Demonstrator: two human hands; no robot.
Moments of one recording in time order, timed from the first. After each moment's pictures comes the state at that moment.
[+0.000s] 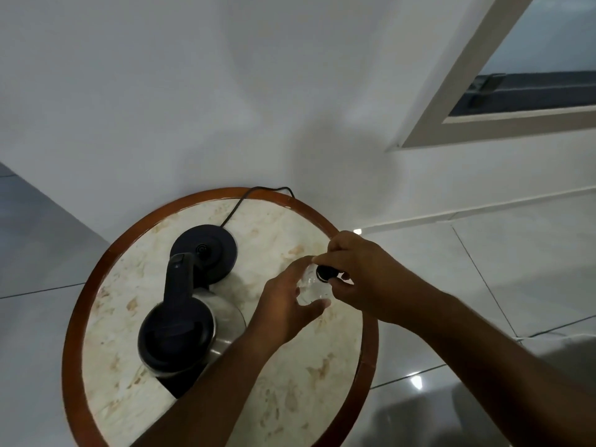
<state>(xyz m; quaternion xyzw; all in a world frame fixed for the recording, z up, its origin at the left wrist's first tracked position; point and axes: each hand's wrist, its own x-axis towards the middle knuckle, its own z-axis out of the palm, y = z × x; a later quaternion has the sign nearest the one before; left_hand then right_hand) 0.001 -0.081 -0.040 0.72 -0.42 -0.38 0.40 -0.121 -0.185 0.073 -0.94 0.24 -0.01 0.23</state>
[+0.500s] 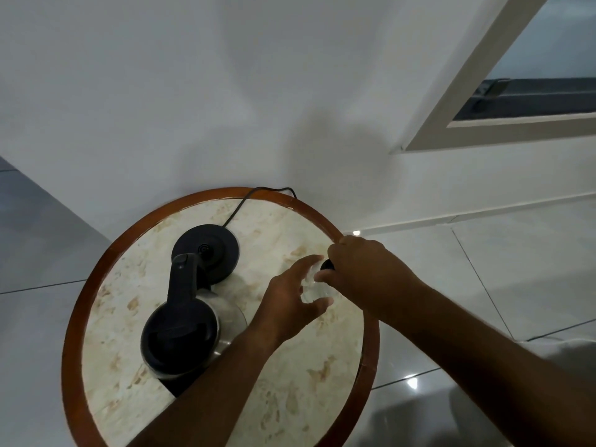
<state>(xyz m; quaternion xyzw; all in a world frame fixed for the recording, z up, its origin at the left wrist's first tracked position) 0.008 -0.089 -0.041 0.71 -0.44 -0.39 0.38 -0.097 -0.187 0.073 -0.95 0.30 0.05 0.08</state>
